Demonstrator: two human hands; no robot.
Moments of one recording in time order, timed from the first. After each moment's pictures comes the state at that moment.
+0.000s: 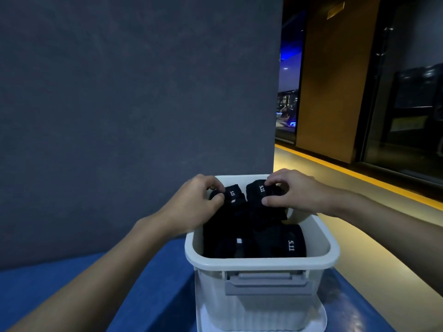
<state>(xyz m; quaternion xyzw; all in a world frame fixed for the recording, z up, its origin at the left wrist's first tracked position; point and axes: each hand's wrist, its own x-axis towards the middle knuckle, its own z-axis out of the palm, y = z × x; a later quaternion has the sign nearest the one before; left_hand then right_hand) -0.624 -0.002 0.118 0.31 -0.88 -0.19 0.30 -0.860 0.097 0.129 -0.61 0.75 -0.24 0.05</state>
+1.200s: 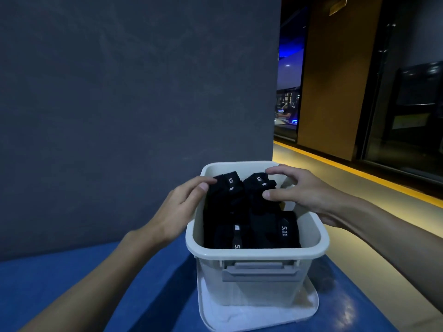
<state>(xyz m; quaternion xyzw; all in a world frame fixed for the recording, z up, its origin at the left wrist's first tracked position) -0.588 0.010 0.096 0.22 -0.83 -0.36 0.37 -0.822 0.142 0.132 -0.49 0.62 -0.54 0.30</state>
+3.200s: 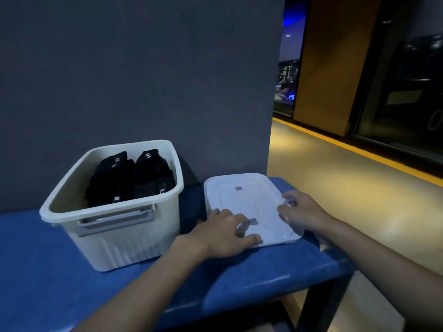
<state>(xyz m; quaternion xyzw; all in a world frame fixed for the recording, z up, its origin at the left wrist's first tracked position) -0.588 0.105 0.017 0.33 -0.93 -0.17 0.01 -0.785 0.191 0.017 -0.37 0.81 -0.39 0.23</state>
